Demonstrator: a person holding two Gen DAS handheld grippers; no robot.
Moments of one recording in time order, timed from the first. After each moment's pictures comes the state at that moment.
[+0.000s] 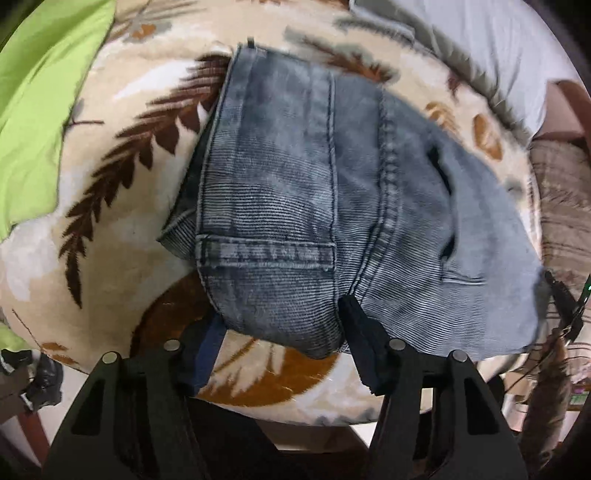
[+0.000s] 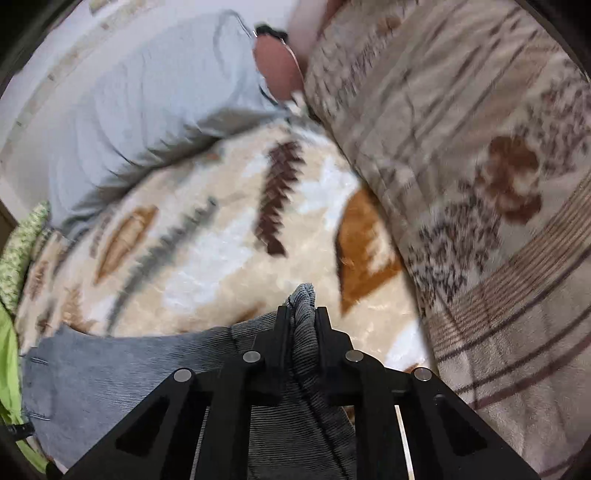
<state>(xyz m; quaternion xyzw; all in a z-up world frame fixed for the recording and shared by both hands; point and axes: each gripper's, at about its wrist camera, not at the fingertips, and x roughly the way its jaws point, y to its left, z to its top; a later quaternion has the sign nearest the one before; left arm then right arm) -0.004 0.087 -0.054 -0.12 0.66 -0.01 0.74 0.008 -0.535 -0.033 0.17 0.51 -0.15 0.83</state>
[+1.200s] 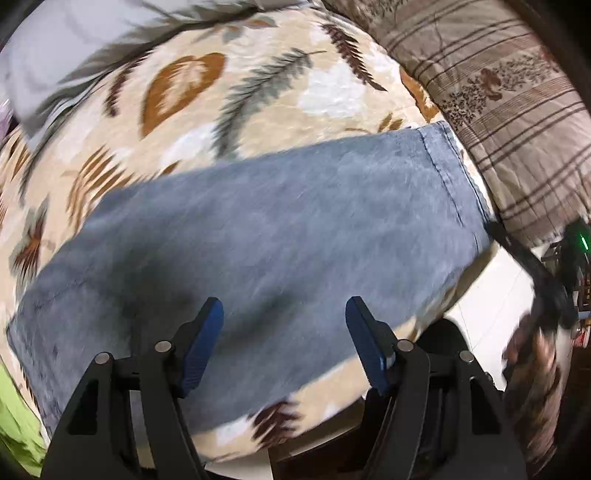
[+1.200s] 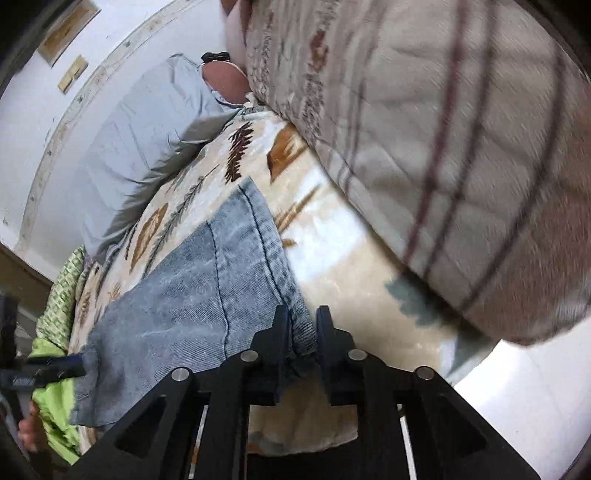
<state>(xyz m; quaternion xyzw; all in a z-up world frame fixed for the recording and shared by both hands) 0.022 -0.269 0.005 0.17 0.64 -0.26 0.70 -0.180 -0.548 -0.031 0.36 0.40 -0.14 0.83</state>
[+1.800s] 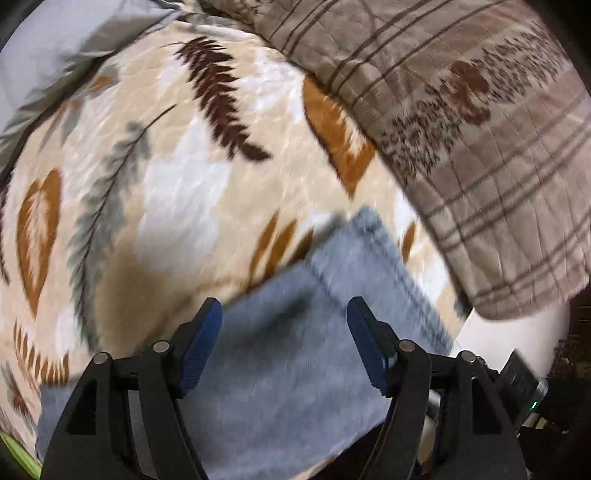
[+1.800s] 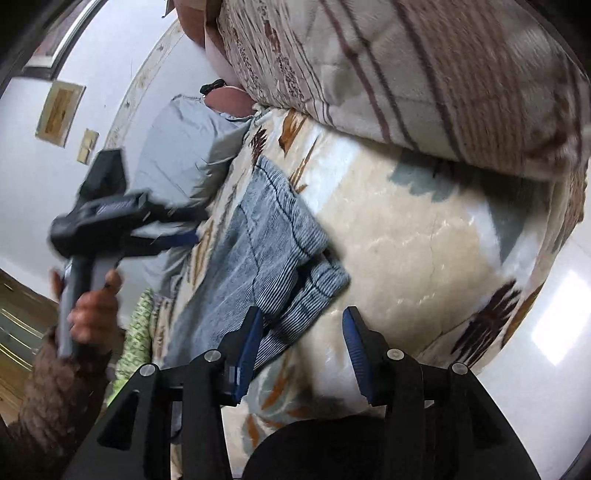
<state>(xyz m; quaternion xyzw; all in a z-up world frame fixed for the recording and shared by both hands) 0.083 -0.466 -0.022 0.22 0.64 -0.36 0.64 -0.222 -0.529 -0.077 0.52 0.34 -0.07 0.78</state>
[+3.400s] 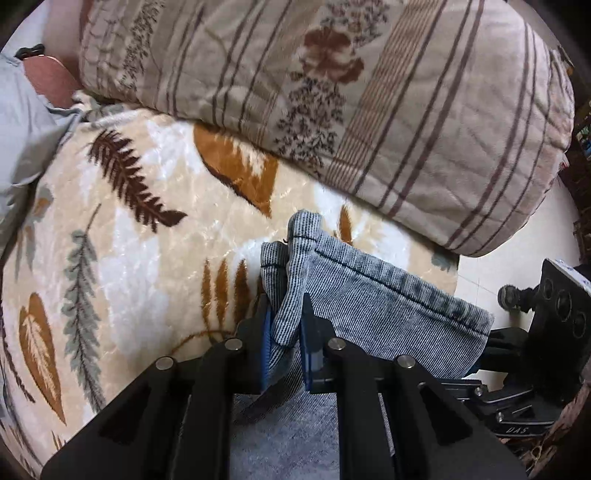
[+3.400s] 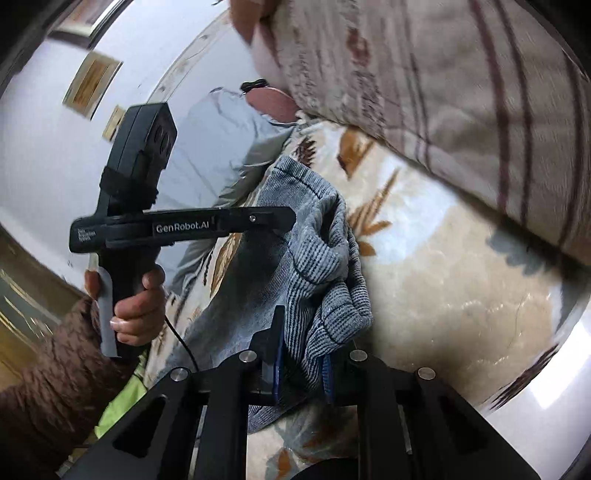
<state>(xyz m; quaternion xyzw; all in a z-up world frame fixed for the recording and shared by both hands) 0.014 -0.484 0.018 0.32 0.50 -0.51 0.63 -0.172 -0.505 -0.028 0.43 0.32 -0.05 0.84</state>
